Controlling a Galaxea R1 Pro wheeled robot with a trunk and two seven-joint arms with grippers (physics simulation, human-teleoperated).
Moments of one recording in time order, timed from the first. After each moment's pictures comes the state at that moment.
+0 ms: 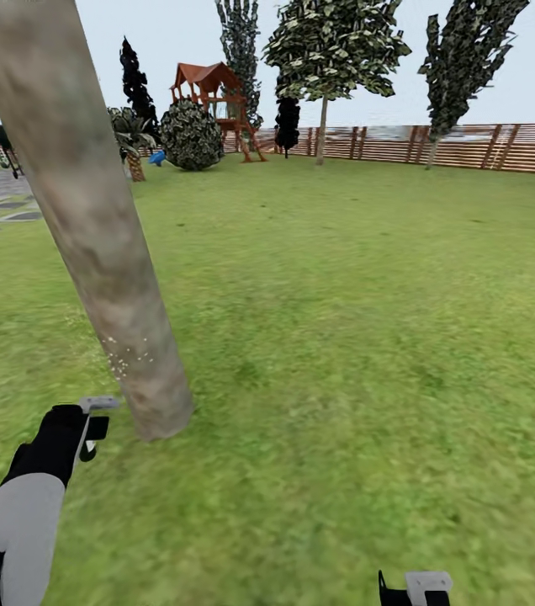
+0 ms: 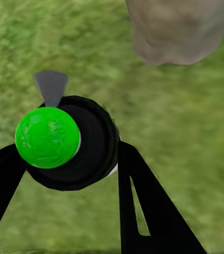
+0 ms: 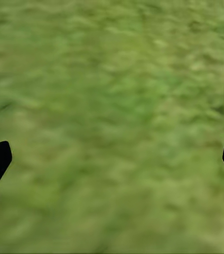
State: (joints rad) left arm -0.81 0.14 0.45 -0.72 -0.54 0.70 -0.13; right arm -0.38 -0.05 0.10 -0.07 0.02 -0.58 -0.23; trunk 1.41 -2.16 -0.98
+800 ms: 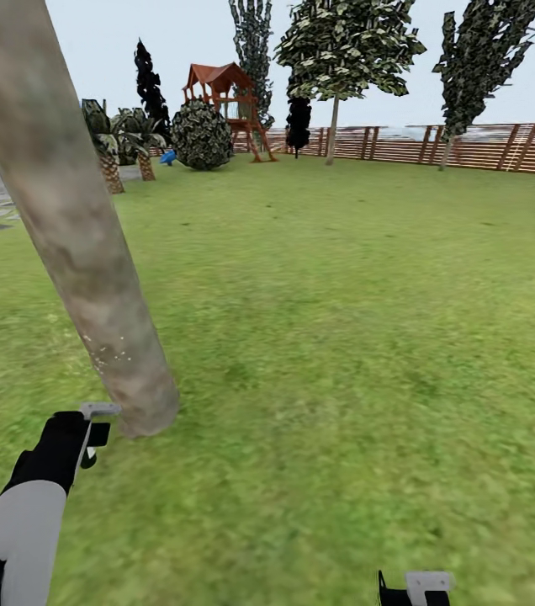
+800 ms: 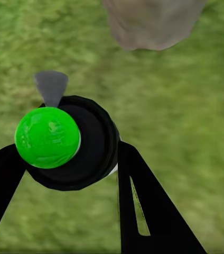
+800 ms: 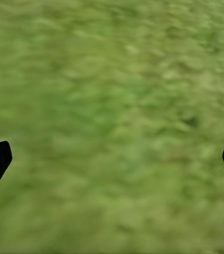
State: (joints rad) left arm -0.78 0.13 0.46 -0.73 -0.53 0.69 -0.12; right arm -0.38 -0.05 0.10 -0.07 0.02 -0.58 -0.23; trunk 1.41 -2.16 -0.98
